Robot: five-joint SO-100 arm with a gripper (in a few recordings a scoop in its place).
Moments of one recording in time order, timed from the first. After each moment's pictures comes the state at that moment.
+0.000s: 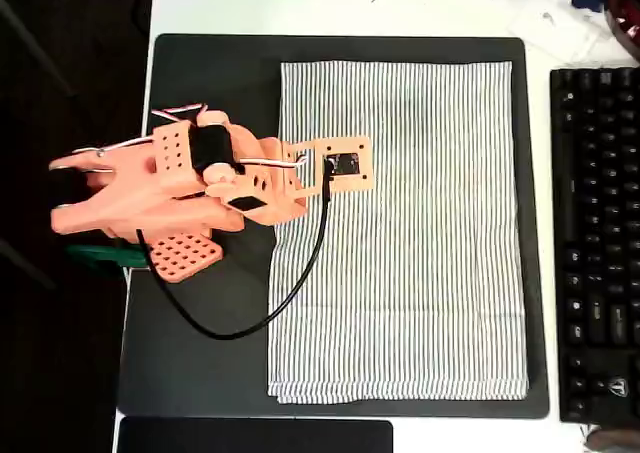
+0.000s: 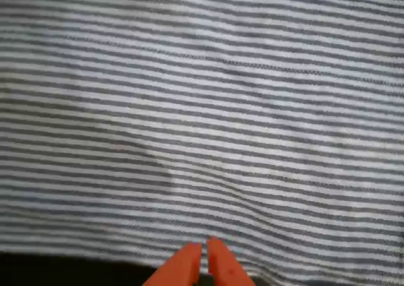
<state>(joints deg) -13.0 175.4 158.1 82.4 -86.4</state>
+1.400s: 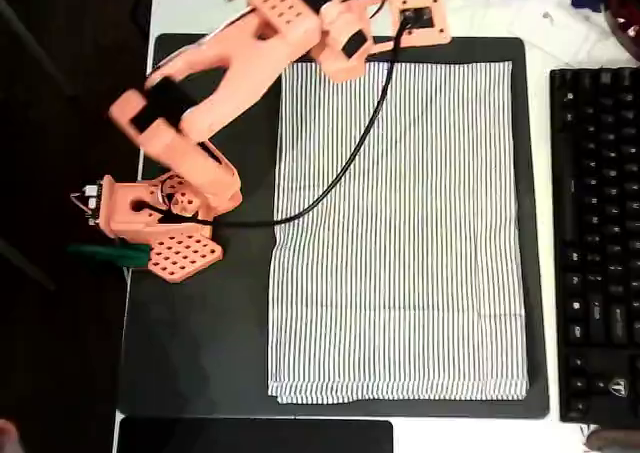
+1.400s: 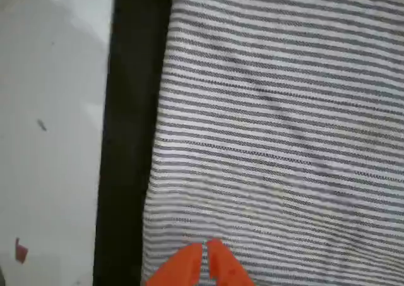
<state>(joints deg) -44.1 96.4 98.1 68.0 -54.7</state>
